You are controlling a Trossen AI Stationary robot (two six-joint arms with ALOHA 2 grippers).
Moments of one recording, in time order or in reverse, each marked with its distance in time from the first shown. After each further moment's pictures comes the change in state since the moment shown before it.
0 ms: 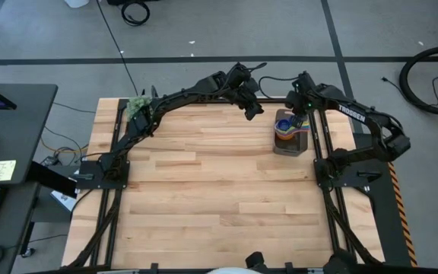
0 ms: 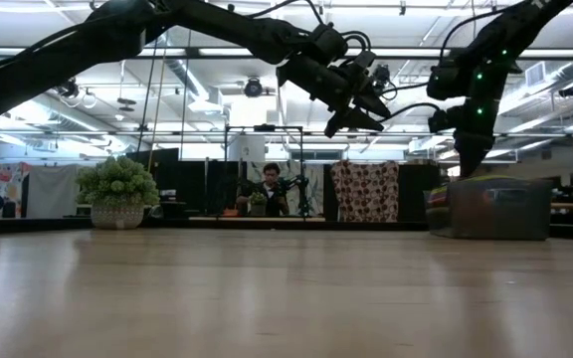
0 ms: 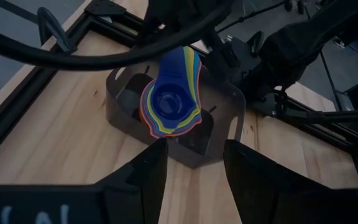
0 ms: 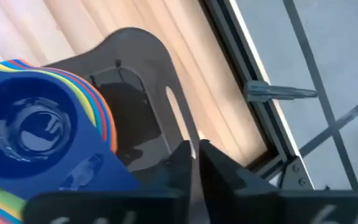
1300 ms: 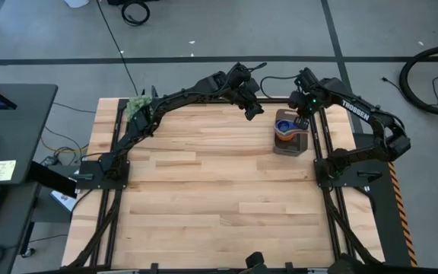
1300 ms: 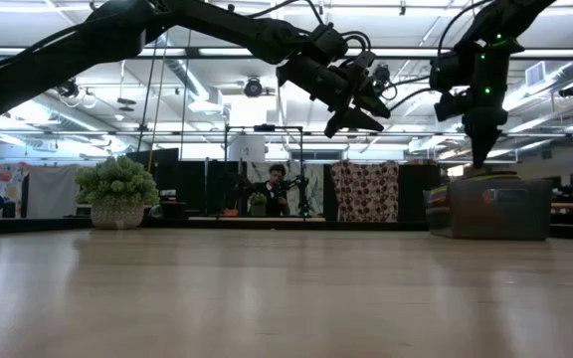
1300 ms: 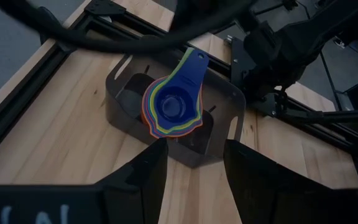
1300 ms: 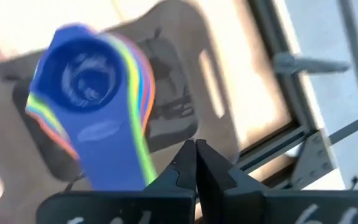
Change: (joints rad) left arm 0.000 0.000 0.000 0.000 0.000 -0.001; right arm 0.001 -0.003 0.134 -0.299 -0.076 0.000
